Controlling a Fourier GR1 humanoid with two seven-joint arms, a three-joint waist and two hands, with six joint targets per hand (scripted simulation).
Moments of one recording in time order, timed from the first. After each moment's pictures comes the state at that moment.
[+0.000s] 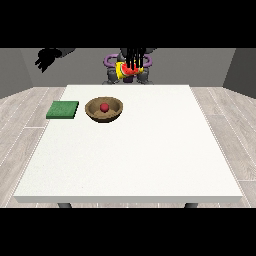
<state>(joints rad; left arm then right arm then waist) -0.94 0.07 -0.53 -0.80 -1.11 0.23 0.48 -0.27 -0.38 -0.40 -1.11 -0.35 0.27 0.00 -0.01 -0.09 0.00</state>
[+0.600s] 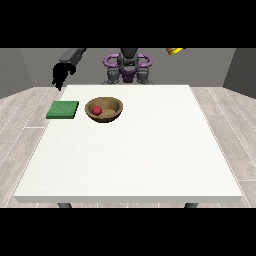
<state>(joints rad) -0.91 0.12 0.05 -1.09 -0.34 0.14 0.22 -0.27 -0.31 -0.41 -1.09 -0.31 0.14 -0.05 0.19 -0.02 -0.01</state>
